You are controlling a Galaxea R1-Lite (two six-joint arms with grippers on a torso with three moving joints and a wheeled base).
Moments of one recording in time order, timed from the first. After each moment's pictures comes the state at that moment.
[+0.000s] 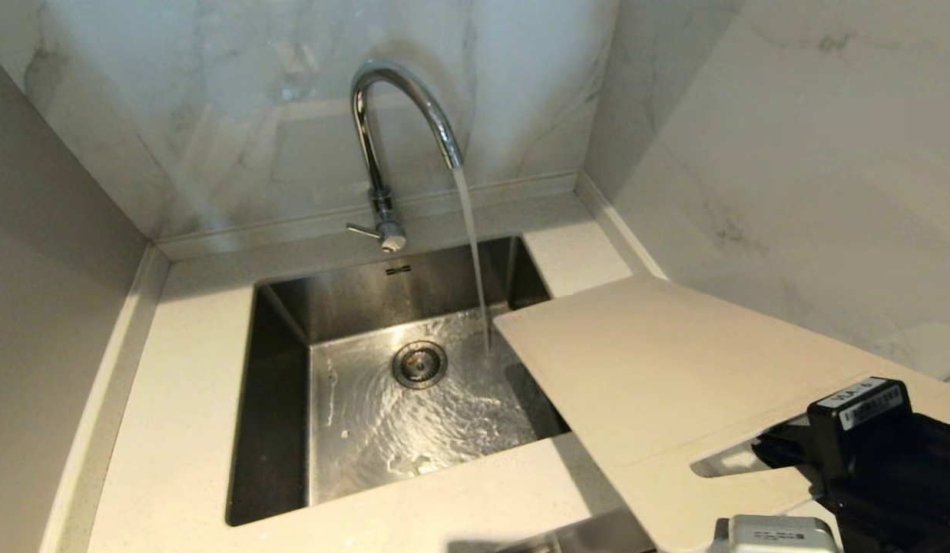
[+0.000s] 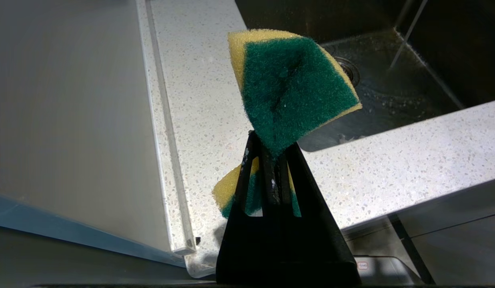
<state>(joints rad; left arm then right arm) 0.00 0.00 0.00 -0.01 0.00 -0.01 0.65 1.07 -0.79 0.29 -0.42 -1.49</state>
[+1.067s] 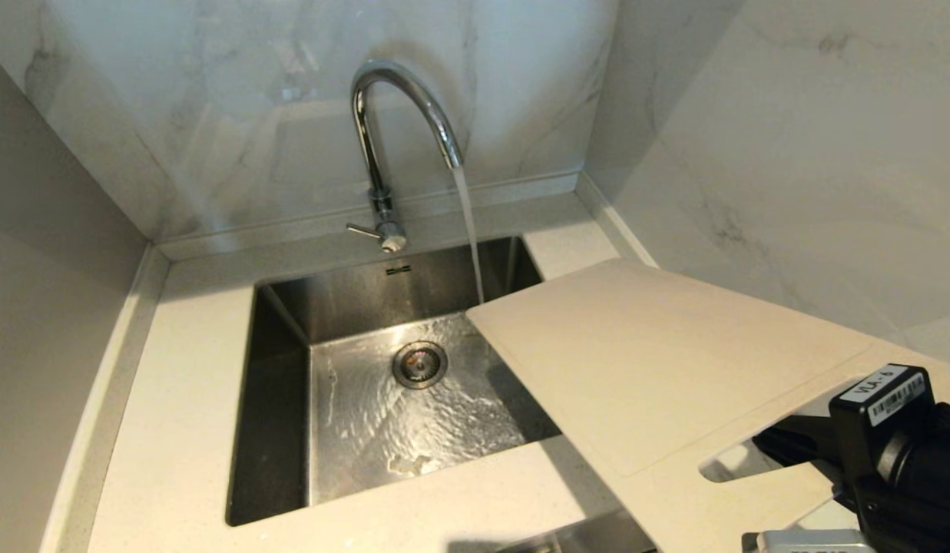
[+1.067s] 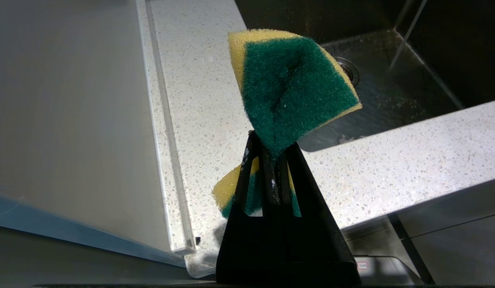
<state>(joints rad) 0.00 0.00 0.00 -0.01 0.00 -0.01 0.65 1.04 -0.82 0.30 -0.35 -1.57</state>
